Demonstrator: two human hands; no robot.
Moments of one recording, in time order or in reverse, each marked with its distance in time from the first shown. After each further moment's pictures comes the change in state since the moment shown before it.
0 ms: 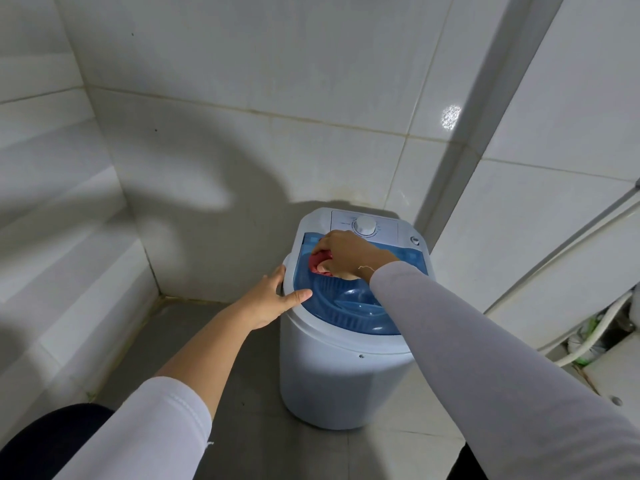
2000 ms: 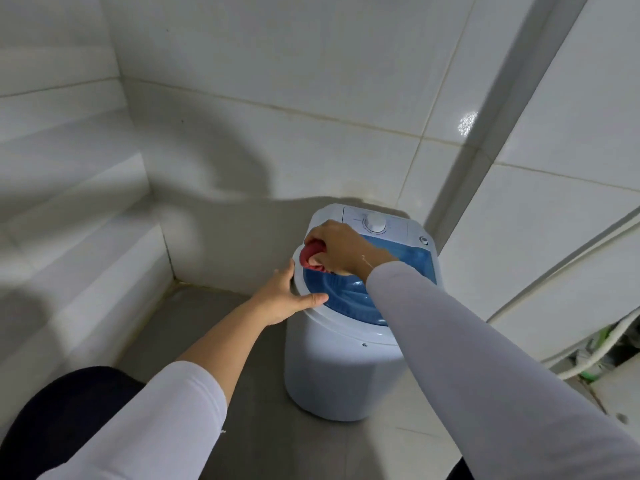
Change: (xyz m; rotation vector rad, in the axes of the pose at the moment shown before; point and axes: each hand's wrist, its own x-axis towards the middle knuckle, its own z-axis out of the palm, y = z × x) left_hand -0.014 -0.007 0.013 -0.018 0.026 0.017; right_hand -0.018 -0.028 -0.004 0.113 0.073 -0.081
